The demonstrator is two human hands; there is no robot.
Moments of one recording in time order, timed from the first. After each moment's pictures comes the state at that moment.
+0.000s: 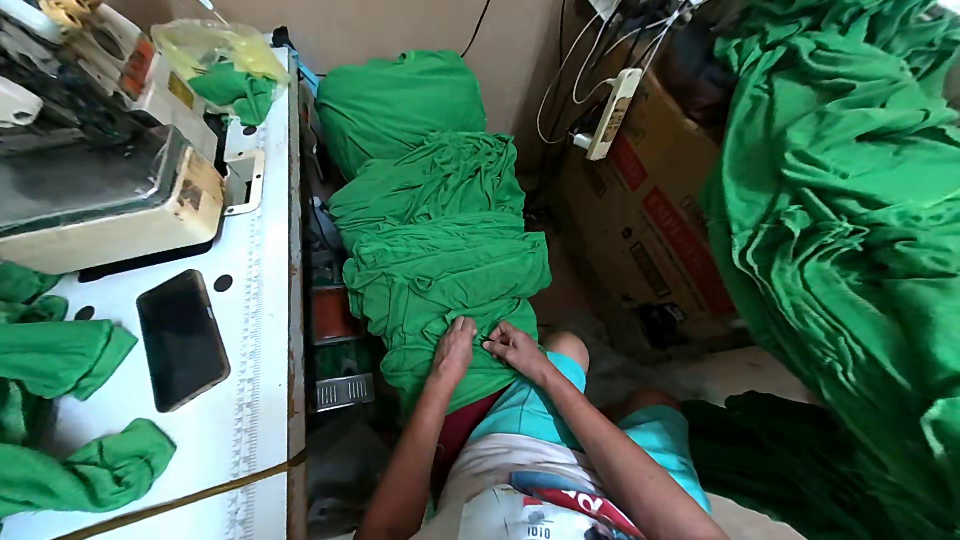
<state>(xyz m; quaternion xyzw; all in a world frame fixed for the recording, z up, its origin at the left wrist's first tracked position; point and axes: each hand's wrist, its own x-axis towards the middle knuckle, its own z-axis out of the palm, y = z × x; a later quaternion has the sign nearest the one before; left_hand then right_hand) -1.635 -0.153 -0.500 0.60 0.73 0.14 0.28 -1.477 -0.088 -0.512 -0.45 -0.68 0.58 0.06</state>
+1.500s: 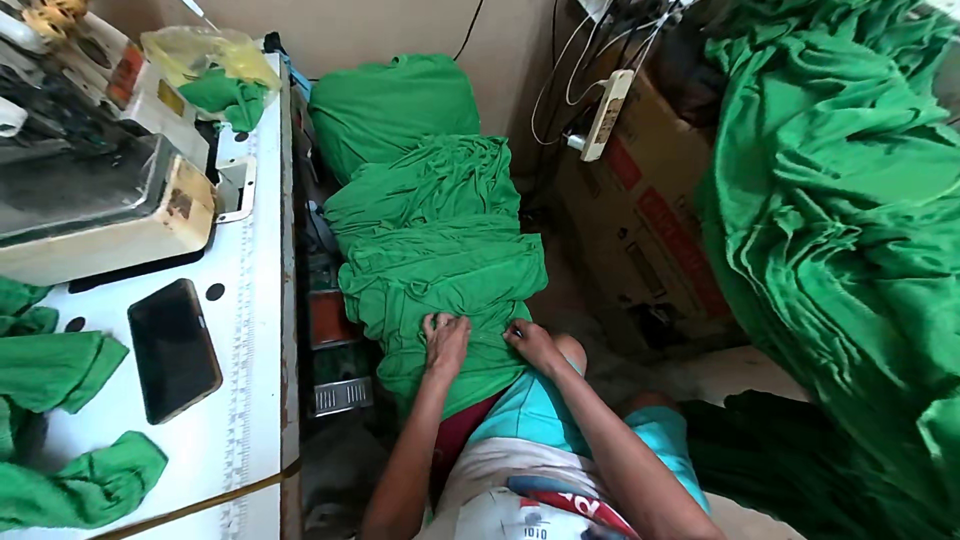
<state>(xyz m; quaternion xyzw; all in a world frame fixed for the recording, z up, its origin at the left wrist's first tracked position) -1.643 -0.146 -0.508 0.62 0.76 0.12 0.19 -1.459 -0.060 -0.508 -0.52 -0.72 0.46 0.00</state>
